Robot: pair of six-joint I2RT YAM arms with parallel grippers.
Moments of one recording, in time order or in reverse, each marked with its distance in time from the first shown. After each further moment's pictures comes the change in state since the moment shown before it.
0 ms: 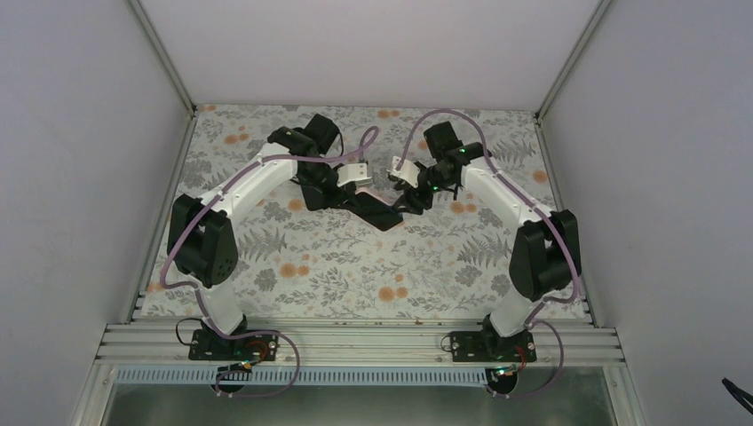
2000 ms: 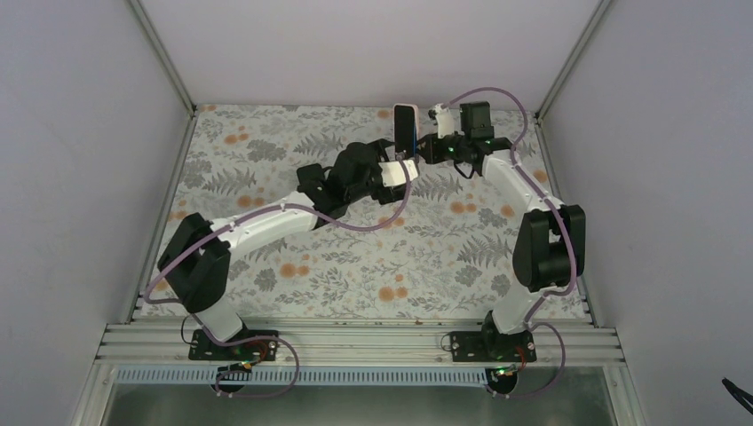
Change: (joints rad) left arm -0.307 -0.161 -0.353 1.106 -0.713 -0.147; right arm -0.199 0.060 0.034 0.425 -0.025 0.864
